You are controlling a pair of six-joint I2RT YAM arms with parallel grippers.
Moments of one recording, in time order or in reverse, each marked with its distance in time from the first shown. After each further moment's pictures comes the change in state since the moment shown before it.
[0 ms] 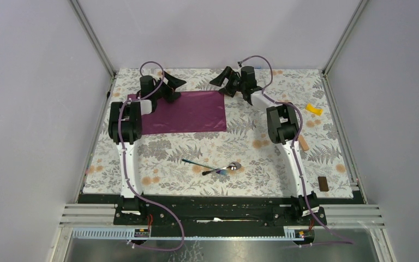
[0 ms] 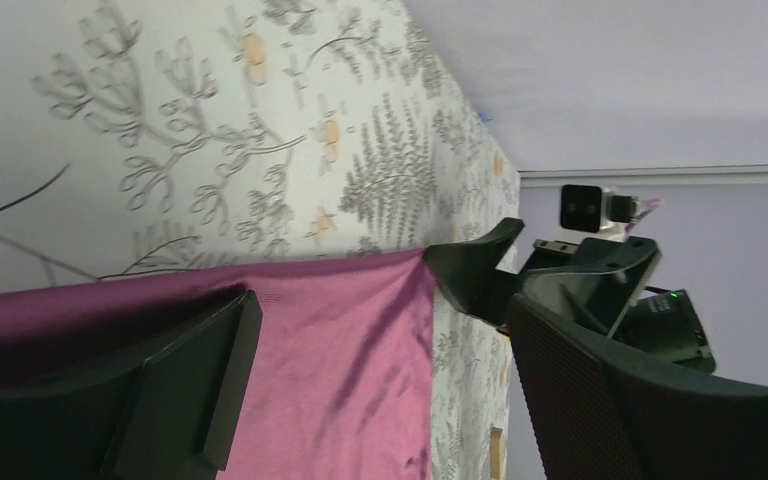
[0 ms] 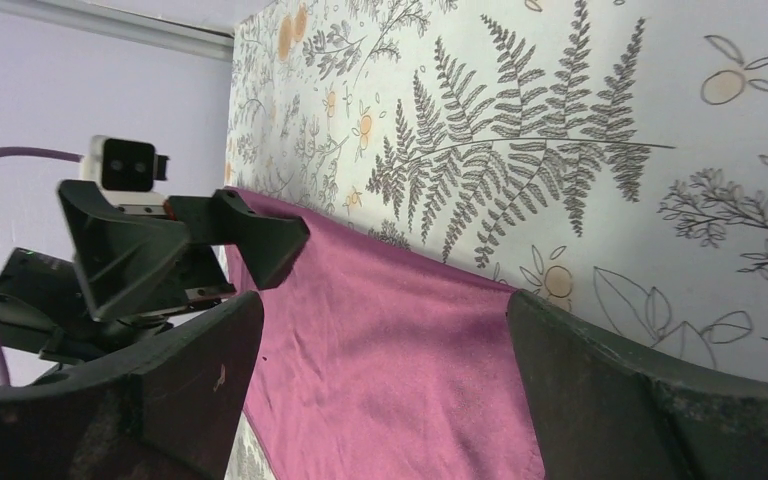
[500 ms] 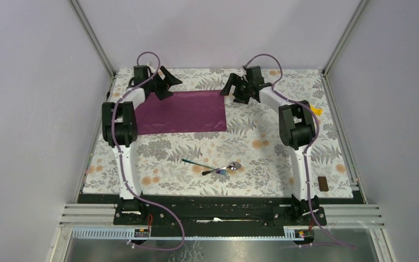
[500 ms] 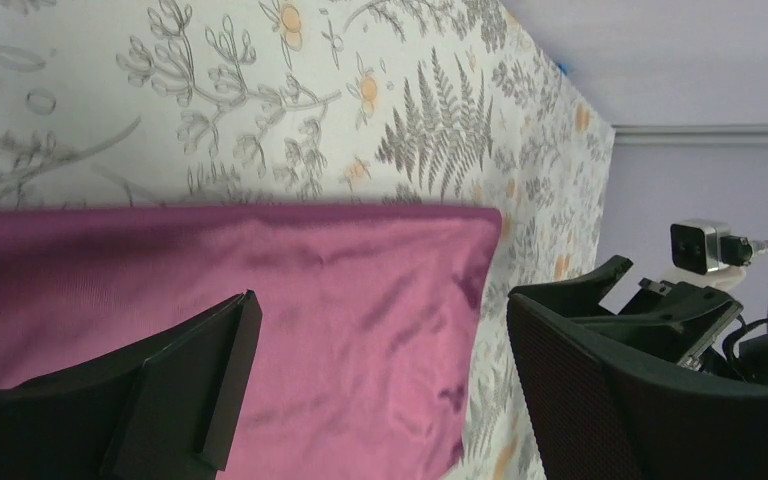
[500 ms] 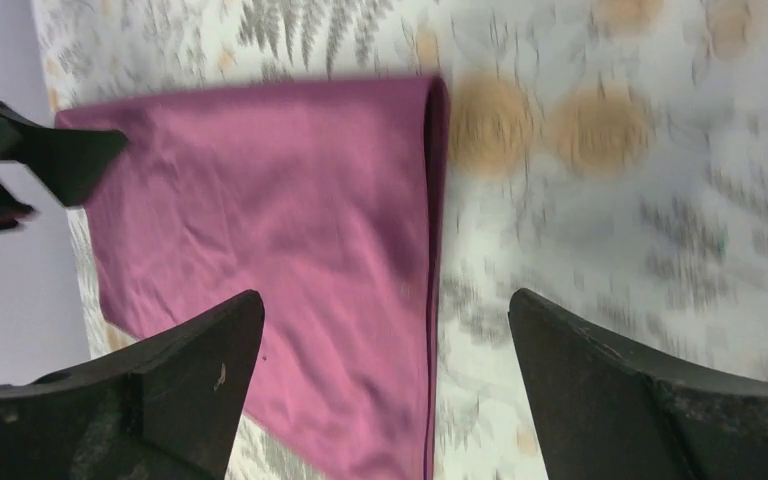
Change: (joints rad) left arm 0.026 -0.061 0.146 -0.480 -0.010 0.265; right arm -0.005 -0.298 -0.269 -0.337 0.140 -0.258
